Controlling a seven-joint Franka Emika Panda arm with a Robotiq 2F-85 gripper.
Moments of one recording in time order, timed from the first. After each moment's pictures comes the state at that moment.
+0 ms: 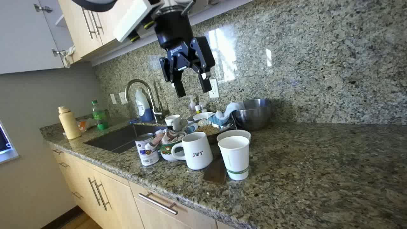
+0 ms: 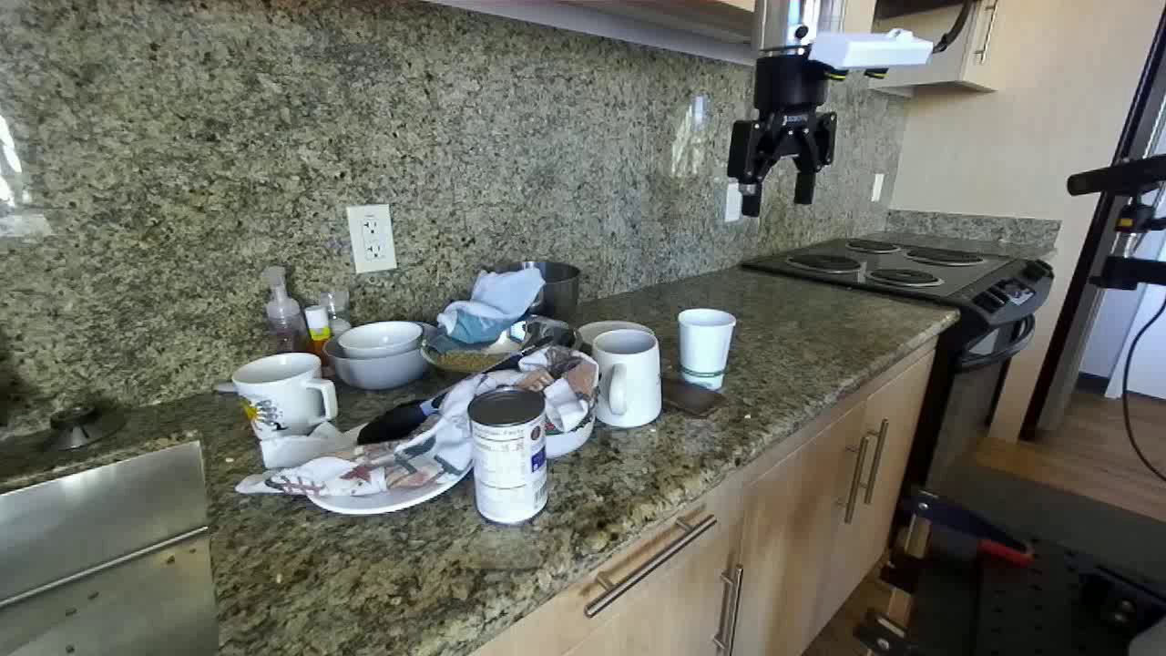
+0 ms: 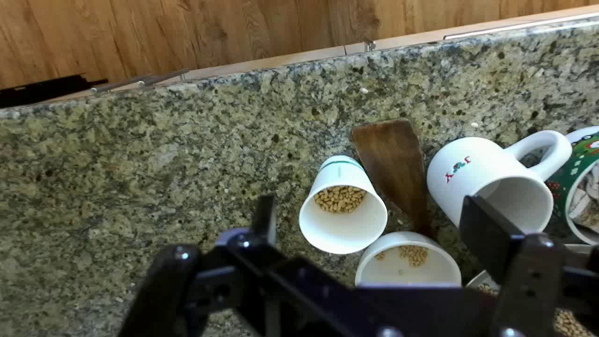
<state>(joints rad) -0.20 -0.37 -0.11 -2.43 -0.17 2.13 0.10</state>
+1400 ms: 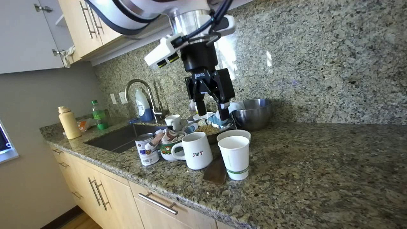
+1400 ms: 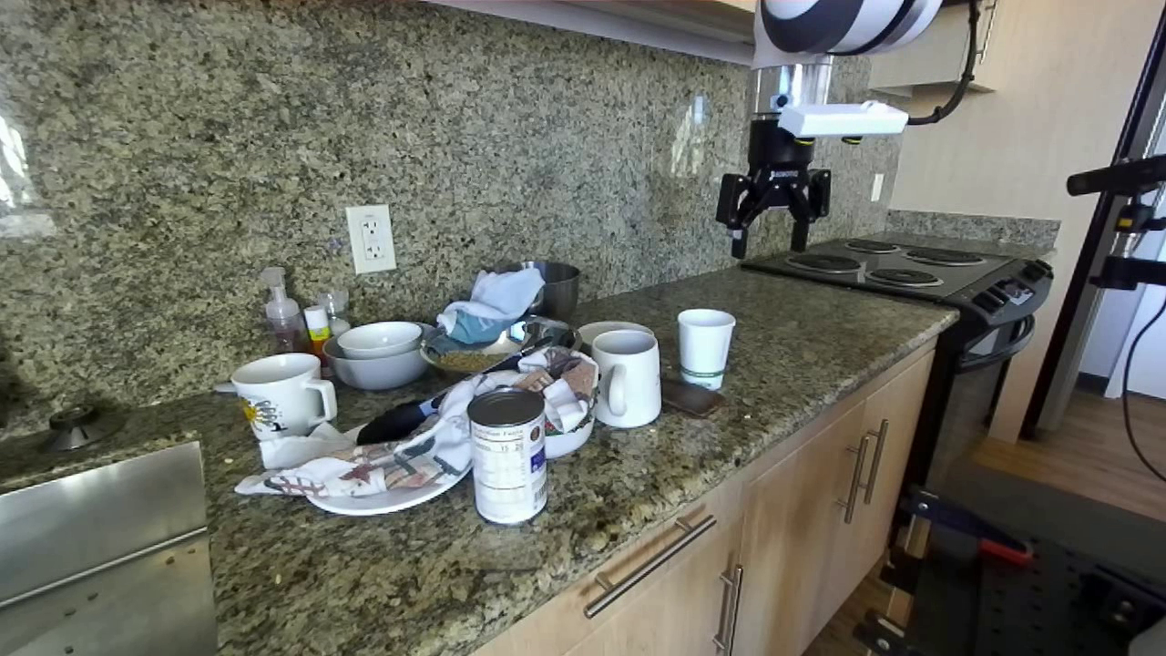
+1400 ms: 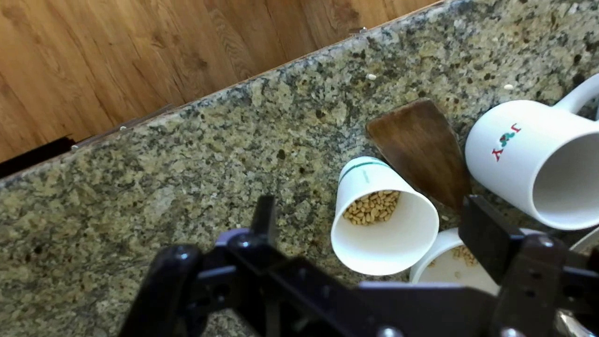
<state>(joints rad) -0.22 -0.20 -0.18 -2.43 -0.10 2.27 0.21</state>
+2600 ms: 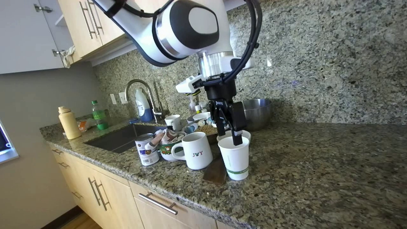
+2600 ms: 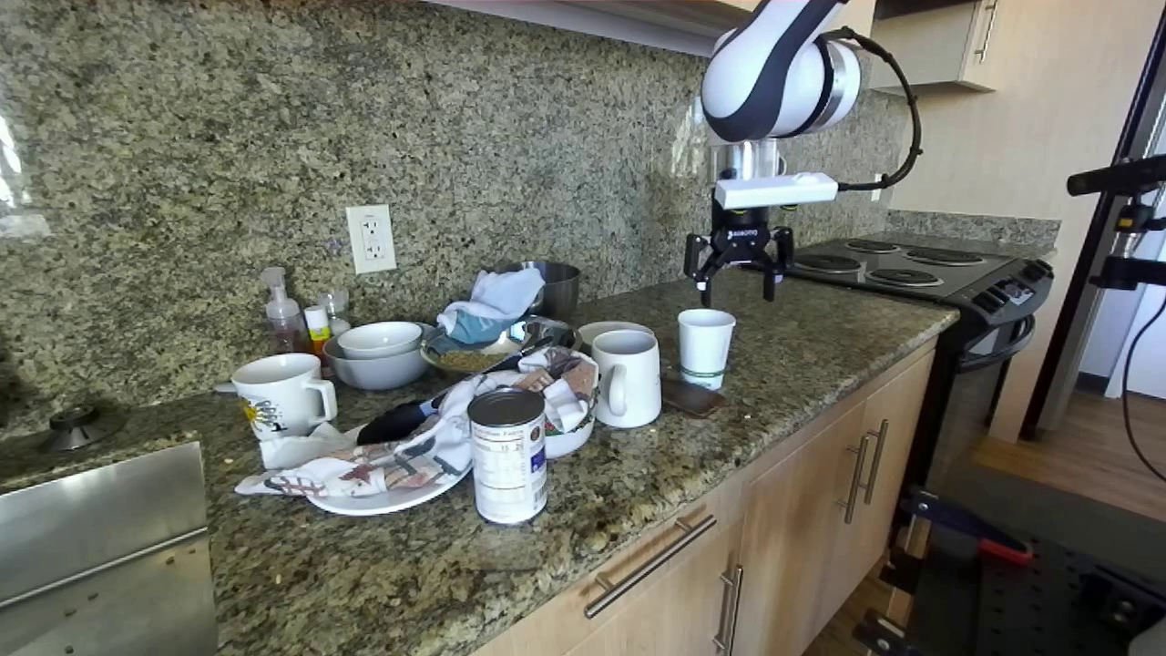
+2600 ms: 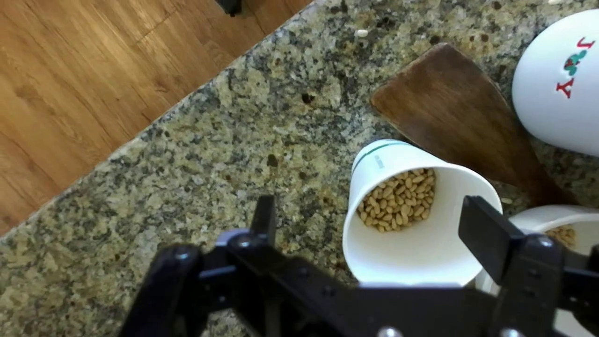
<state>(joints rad) -0.20 0.10 -0.20 -2.28 -0.06 2.35 0.41</state>
